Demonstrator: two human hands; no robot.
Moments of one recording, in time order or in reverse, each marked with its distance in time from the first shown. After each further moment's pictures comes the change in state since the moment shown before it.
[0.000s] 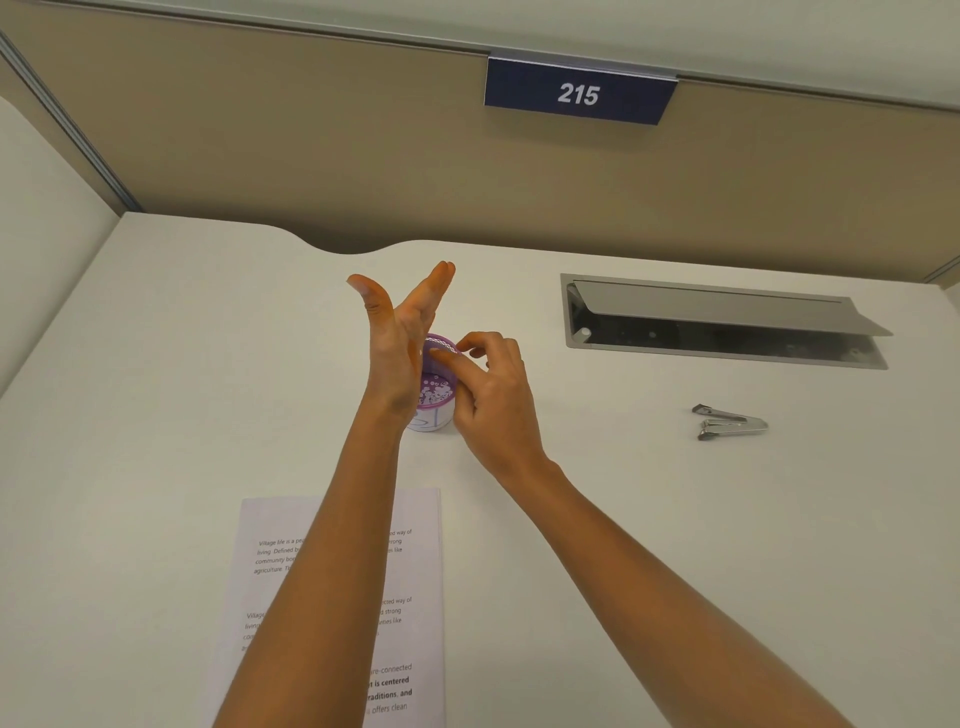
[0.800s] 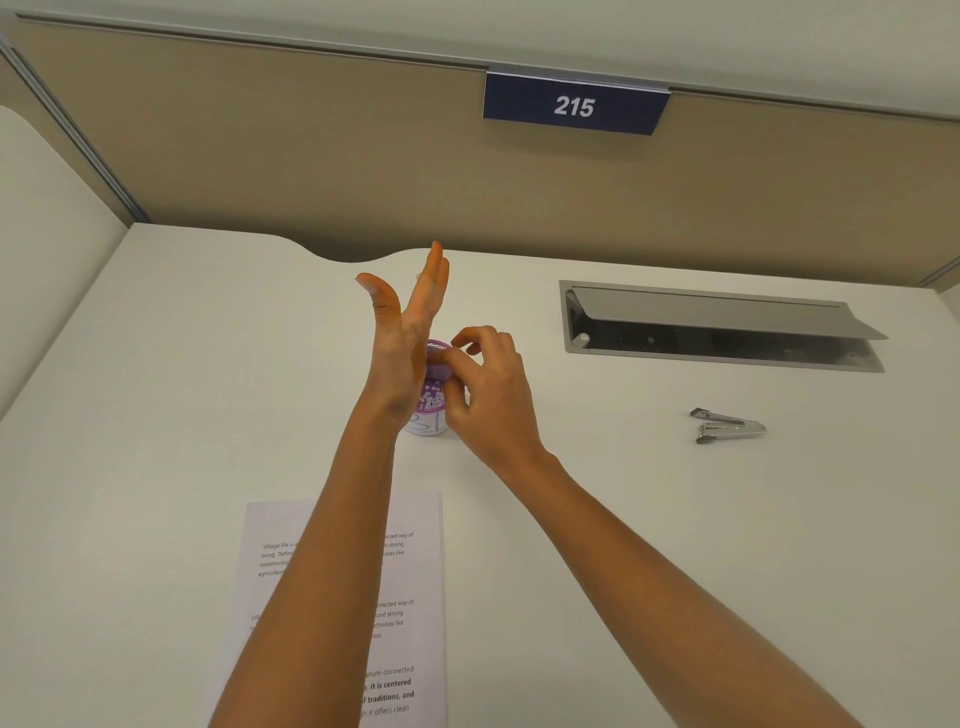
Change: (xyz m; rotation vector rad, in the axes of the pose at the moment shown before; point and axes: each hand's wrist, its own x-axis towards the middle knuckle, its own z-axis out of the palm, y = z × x) left_hand -0.002 0.010 -0.001 0.045 -0.103 -0.009; right_hand 0.011 -0.007 -0.003 -0.073 0.011 -0.037
